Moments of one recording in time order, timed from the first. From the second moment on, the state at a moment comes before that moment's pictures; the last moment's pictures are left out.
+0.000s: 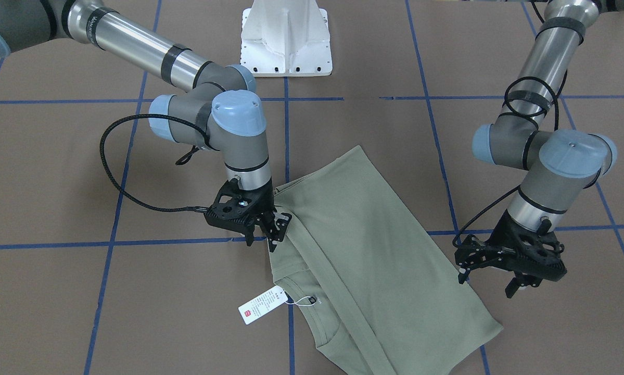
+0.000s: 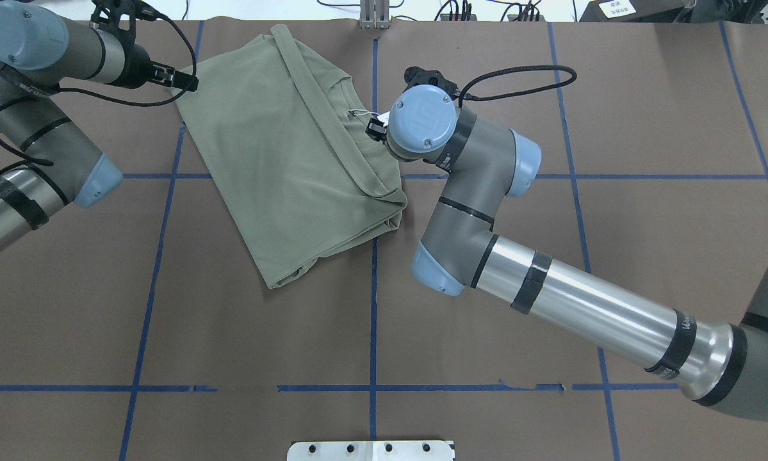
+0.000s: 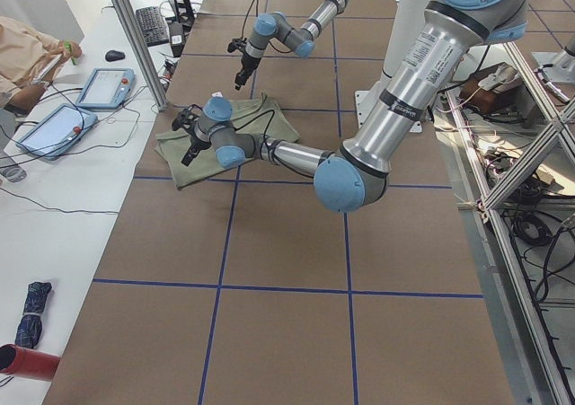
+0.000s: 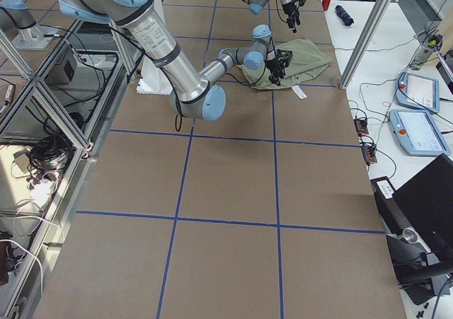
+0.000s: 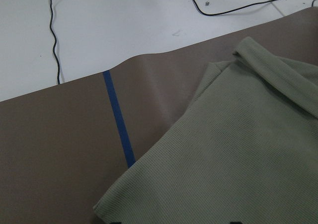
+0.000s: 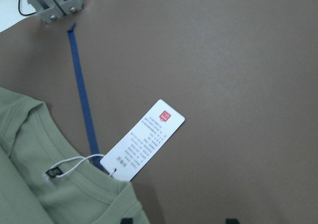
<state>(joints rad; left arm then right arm) -0.98 -2.13 -1.19 -2.44 -1.89 -0.67 0.59 -0.71 1.25 -1.22 1.58 1.56</state>
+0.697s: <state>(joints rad) -0.97 -2.13 -1.19 -2.45 -1.89 -0.69 0.53 -0.71 1.23 -1.24 1.57 1.58</state>
